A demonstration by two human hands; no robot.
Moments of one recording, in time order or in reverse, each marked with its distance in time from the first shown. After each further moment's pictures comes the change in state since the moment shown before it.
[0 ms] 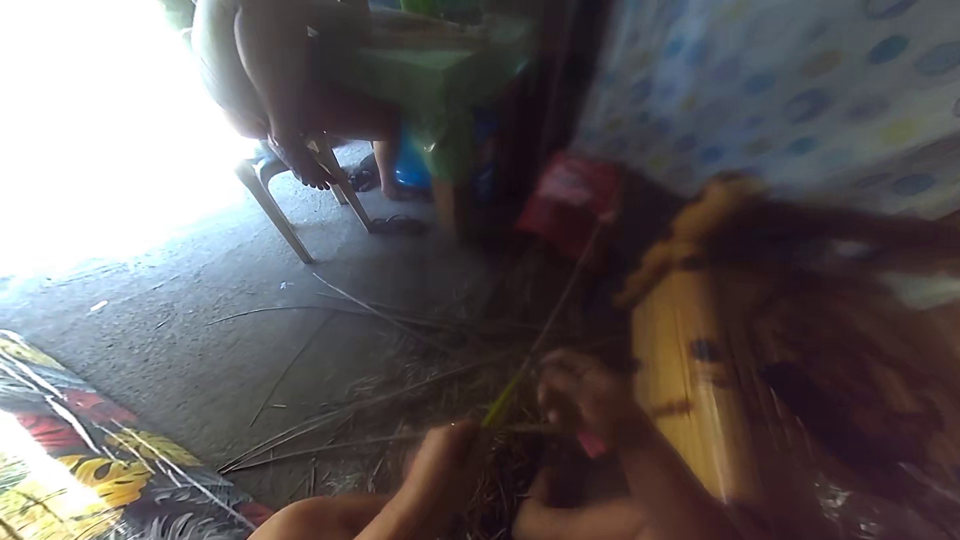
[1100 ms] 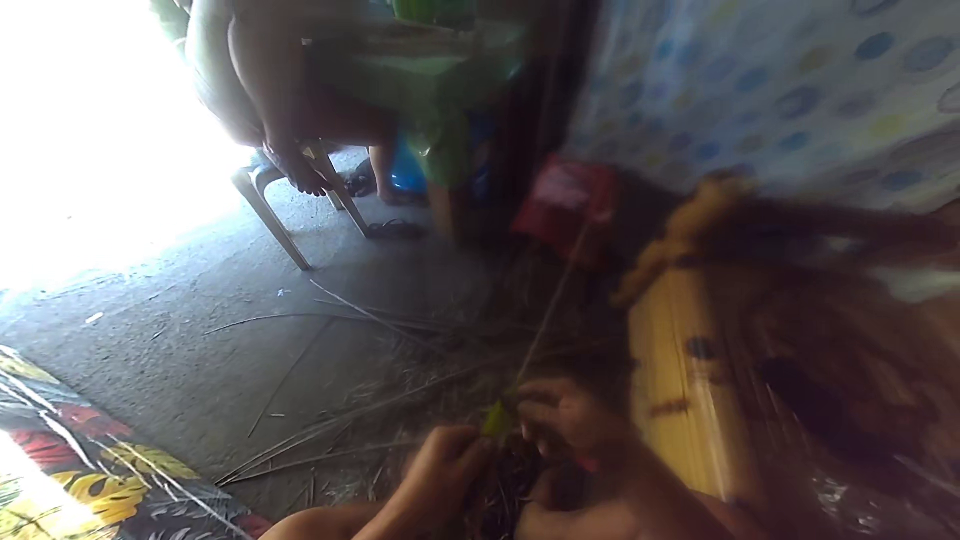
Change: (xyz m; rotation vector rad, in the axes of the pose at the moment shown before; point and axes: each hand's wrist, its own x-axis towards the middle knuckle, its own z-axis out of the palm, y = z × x) left_hand 0.000 0.009 -0.011 -0.486 -0.184 -0.018; right_hand -0.003 0.009 0.009 -0.006 -0.187 0.113
